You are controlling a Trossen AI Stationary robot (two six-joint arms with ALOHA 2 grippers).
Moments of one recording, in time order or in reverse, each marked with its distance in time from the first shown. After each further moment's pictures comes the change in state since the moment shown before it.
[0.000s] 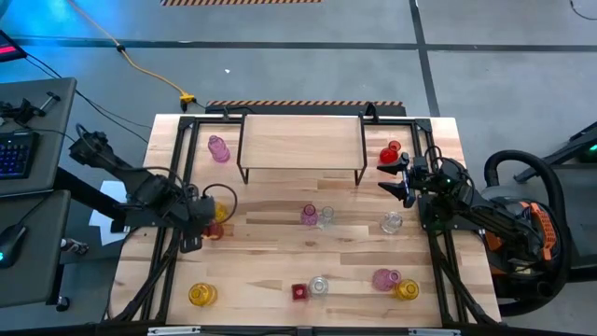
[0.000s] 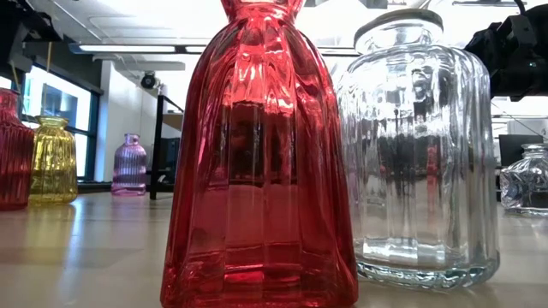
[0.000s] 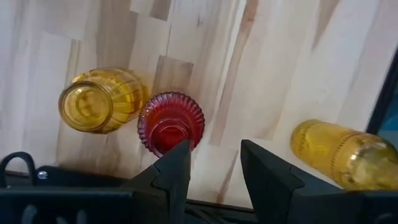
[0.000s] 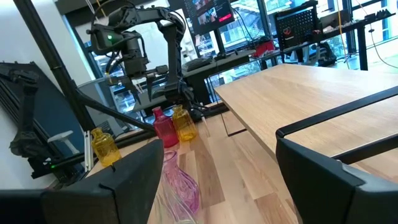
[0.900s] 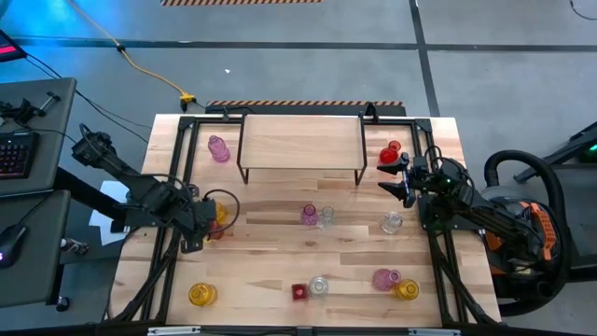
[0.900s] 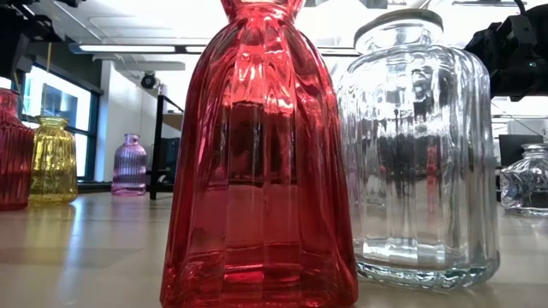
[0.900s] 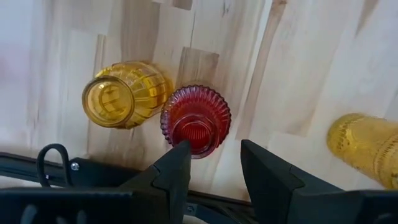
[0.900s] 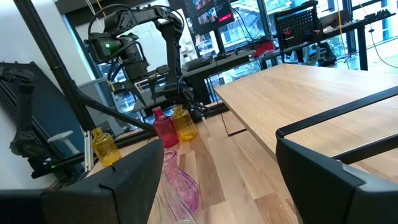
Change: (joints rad) left arm -0.031 0.055 0.000 -0.054 -0.058 0.013; right arm 0.000 0.000 0.000 0.000 0.000 0.000
